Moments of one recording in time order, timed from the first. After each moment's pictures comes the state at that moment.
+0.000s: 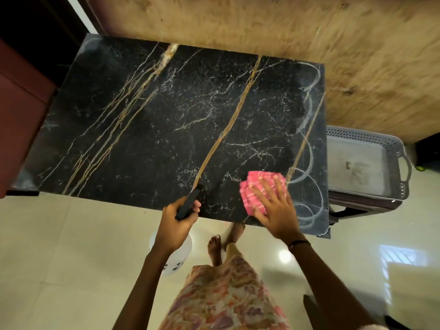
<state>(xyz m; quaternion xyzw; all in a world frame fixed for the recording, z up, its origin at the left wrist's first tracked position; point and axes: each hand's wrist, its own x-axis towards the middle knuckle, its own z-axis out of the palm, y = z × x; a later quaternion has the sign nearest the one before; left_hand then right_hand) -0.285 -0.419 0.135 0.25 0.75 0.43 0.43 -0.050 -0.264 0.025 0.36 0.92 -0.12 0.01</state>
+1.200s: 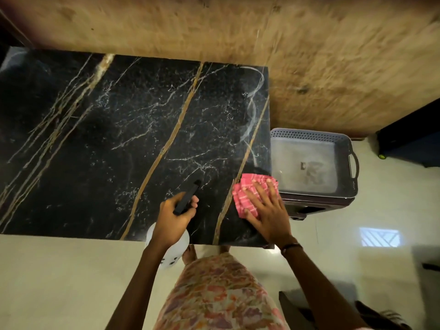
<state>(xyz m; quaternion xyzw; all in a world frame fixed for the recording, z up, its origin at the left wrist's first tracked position) -0.191 -0.290 0.135 0.28 0.73 0.41 0.46 0.059 -0.178 0.024 0.41 0.90 -0.15 0.02</state>
